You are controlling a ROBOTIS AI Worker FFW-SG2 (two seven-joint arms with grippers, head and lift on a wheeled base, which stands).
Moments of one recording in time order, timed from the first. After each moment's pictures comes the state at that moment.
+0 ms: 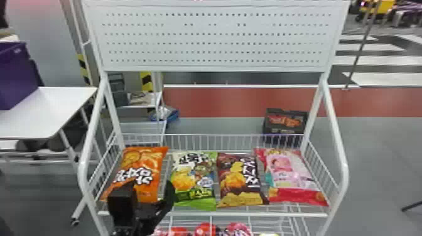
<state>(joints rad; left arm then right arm) 0.08 0.29 -0.33 -1.65 0.29 0.04 0.35 0.86 -0.38 0.12 -2.17 -0.18 -0.32 -0.21</state>
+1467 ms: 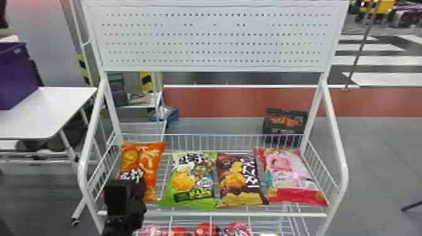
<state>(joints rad) -0.03 0.29 -0.30 -1.48 0.32 0.12 0.35 0.85 -0.38 0.13 -2.16 -0.18 -0.31 -0.21</state>
